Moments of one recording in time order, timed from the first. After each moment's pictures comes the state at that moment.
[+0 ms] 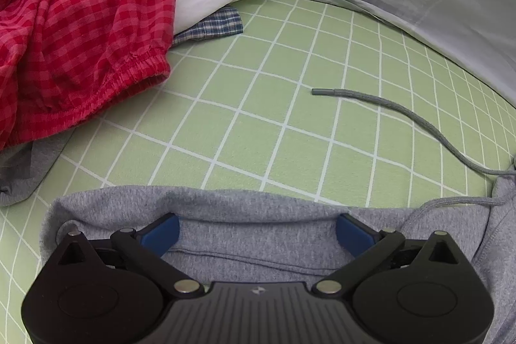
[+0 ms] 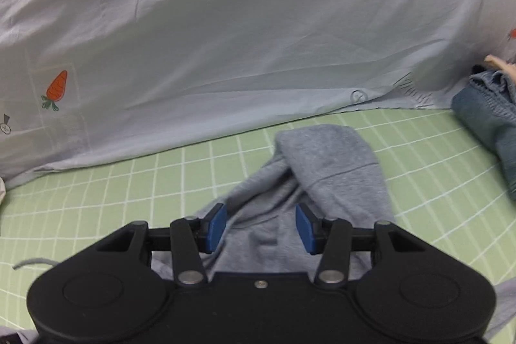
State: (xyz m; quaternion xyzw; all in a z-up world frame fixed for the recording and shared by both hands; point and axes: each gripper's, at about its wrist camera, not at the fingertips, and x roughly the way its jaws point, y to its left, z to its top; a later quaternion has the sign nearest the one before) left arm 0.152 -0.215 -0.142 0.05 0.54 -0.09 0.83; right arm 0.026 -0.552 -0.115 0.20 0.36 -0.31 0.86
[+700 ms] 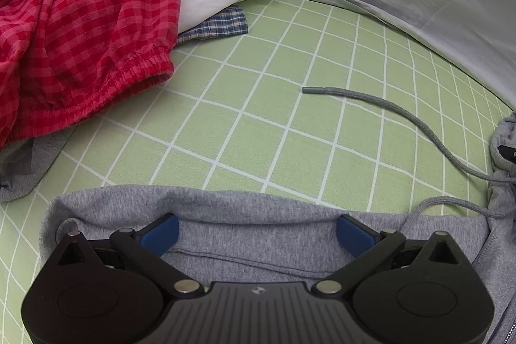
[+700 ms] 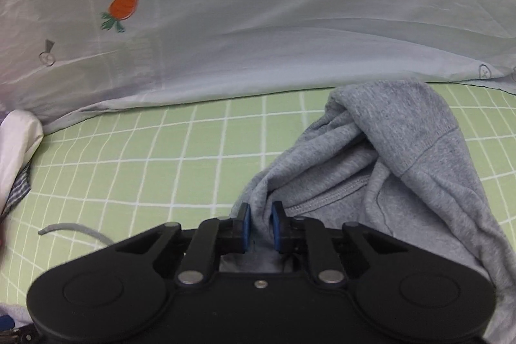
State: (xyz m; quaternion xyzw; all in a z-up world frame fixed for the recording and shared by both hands) left arm 0.153 -0.213 -0.142 0.04 0.55 -0.08 0.83; right arm 0.104 -0.483 -0.154 0.18 0.43 -0.16 0.87
